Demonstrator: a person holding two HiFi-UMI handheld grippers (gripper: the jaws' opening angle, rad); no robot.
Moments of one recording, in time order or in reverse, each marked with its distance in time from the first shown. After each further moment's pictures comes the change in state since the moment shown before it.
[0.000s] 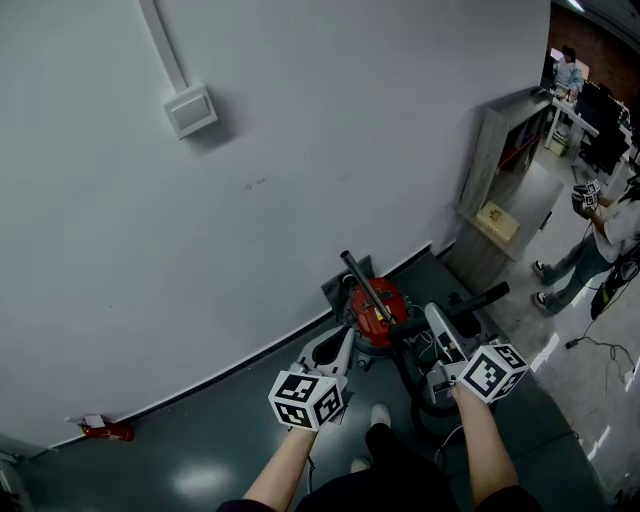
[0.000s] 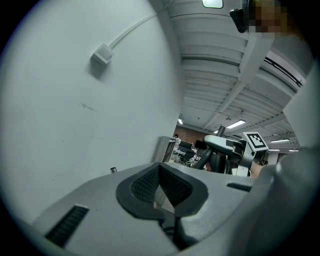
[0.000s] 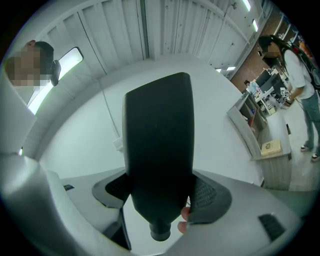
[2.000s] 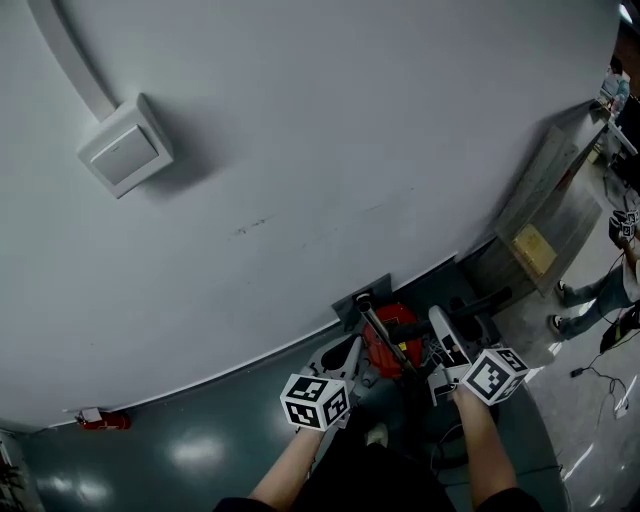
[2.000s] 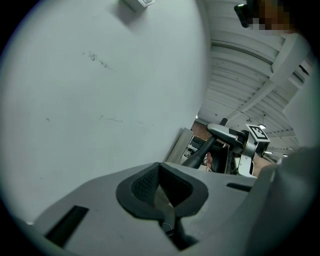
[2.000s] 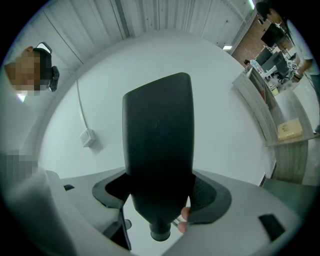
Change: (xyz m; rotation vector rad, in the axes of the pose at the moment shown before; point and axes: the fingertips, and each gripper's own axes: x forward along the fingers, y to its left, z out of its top) left arm 0.168 0.163 -0.015 -0.155 0.124 0.103; right arm 0.229 -0.110 -0.018 0.098 0.140 0.012
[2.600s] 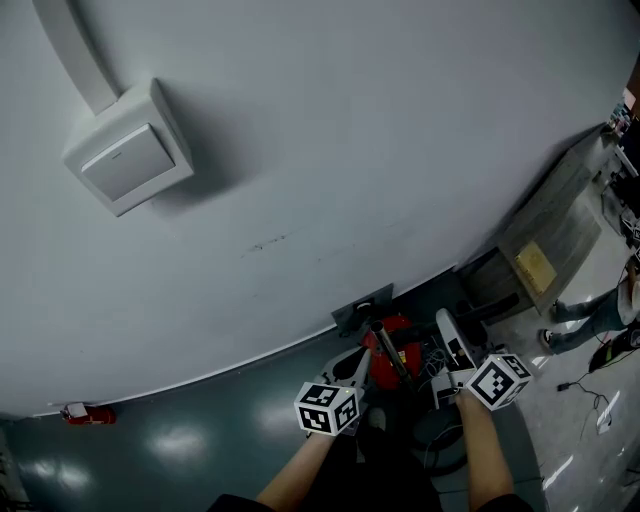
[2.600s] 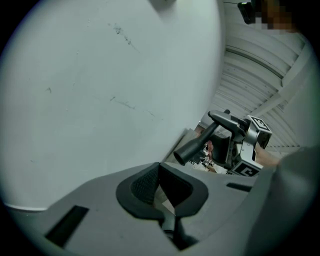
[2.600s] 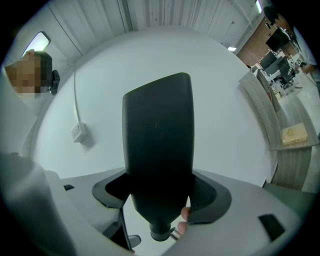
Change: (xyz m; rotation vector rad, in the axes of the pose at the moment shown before) left arm 0.032 0.041 -0.023 -0.133 0.023 -0.018; right arm 0.058 0.002 0.002 -0.040 0.026 -0.028
